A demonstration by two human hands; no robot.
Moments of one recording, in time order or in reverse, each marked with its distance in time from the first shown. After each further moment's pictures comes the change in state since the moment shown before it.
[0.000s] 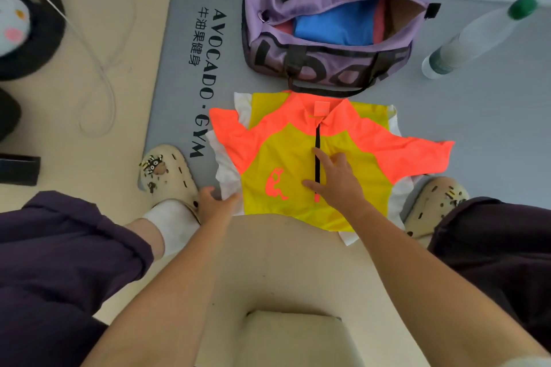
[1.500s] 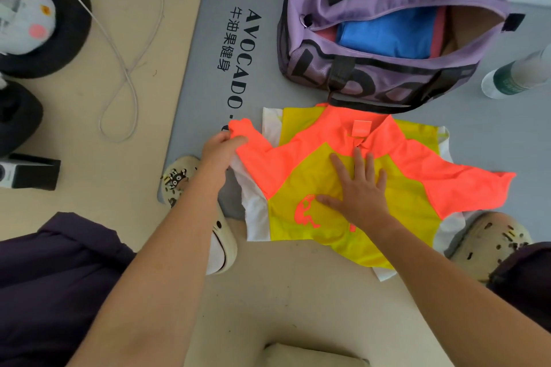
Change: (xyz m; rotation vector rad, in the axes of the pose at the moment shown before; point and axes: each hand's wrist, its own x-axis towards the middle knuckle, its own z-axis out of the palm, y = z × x) left_hand 0.100 0.109 -0.041 -0.356 -0.196 0.159; right_hand 0.046 -0.024 0.020 -0.462 0.027 -0.075
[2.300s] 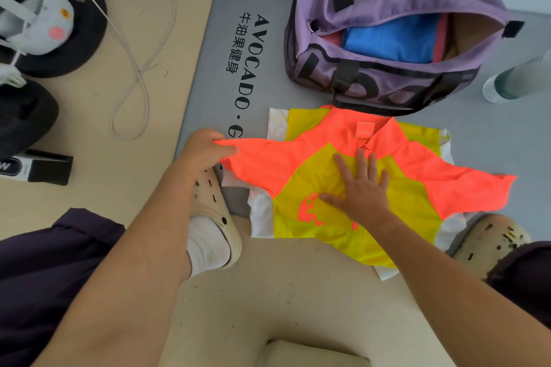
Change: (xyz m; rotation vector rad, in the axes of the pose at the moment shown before) left_hand -0.013 0.035 -0.052 0.744 -0.090 0.174; right_hand 0.001 -0.001 0.000 0.001 -0.028 0.012
